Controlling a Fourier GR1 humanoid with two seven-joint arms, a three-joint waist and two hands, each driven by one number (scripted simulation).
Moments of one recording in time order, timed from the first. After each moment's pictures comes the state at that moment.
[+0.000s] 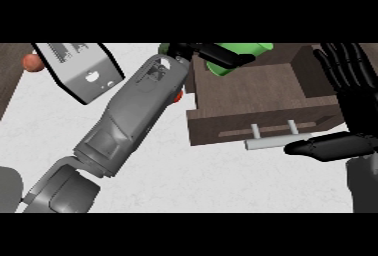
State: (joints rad) left arm -1.34 0.00 -0.20 -0.36 0.26 0.32 -0.24; right arm -0.33 -0.21 -0.14 -1.79 -0.12 0.21 0.08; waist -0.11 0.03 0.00
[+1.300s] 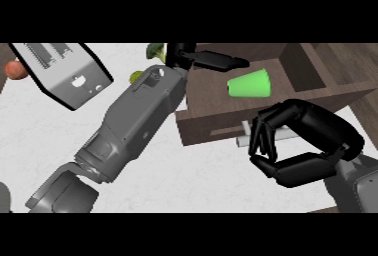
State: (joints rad) left arm -1.26 0.00 -0.26 -0.40 0.58 0.28 -0.46; right arm -0.38 -0.30 0.13 -1.78 -0.27 0.59 0.19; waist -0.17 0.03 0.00
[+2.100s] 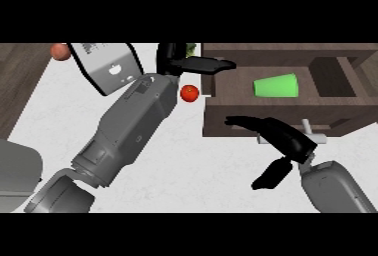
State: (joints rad) left arm -1.19 0.01 -0.23 -0.42 0.66 0.24 -0.55; right arm -0.31 -0.35 0.32 -1.49 0.35 0.44 0.01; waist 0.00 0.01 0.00
